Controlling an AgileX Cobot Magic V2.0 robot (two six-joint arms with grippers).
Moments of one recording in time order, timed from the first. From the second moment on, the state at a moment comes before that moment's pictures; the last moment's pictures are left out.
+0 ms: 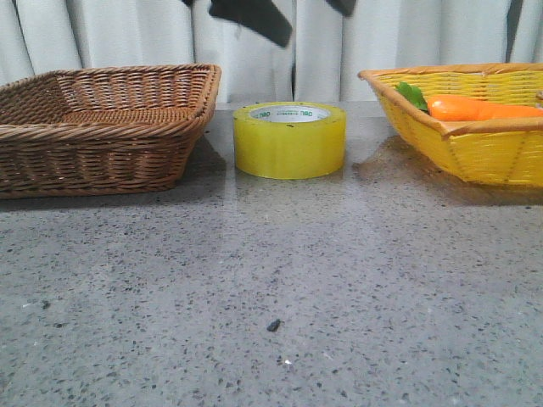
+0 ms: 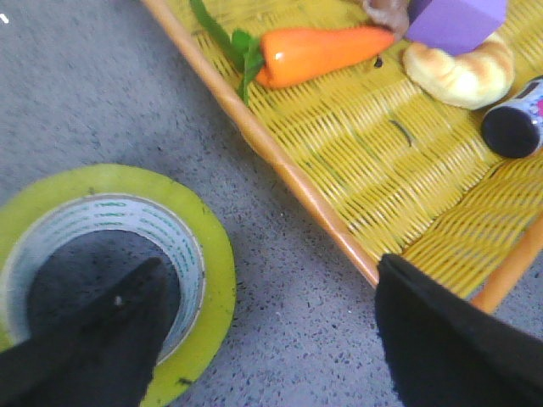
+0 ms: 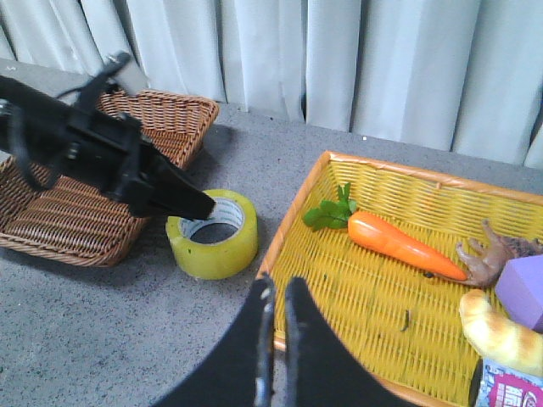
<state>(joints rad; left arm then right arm) -0.62 1.81 -1.65 -0.57 0.76 0.24 0.48 0.68 -1.30 -0.15 1.06 0.14</state>
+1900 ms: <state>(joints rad) -0.29 1.70 -1.54 -0.36 0.85 0.28 0.48 0.68 -1.27 -0.15 1.07 0.14</state>
